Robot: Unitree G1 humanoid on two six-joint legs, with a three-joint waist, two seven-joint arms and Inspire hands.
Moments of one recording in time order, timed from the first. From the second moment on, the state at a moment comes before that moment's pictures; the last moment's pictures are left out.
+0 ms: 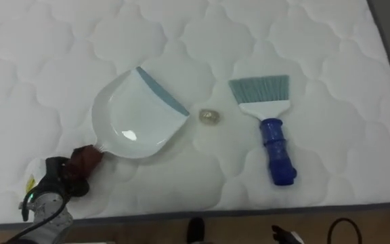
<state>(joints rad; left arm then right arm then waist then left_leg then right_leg) -0.31 0.24 -0.12 1.21 0.21 -0.11 0.55 -0.09 -0.26 0.27 1.25 0.16 -0.05 -0.03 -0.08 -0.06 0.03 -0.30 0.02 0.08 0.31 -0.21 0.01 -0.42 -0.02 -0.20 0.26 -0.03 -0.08</state>
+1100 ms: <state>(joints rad) -0.27 0.34 -0.19 1.20 0.43 -0.11 0.70 -0.16 -0.35 0.07 1.24 0.52 -0.07 -0.28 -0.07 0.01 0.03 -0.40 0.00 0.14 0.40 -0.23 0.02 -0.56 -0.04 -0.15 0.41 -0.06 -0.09</state>
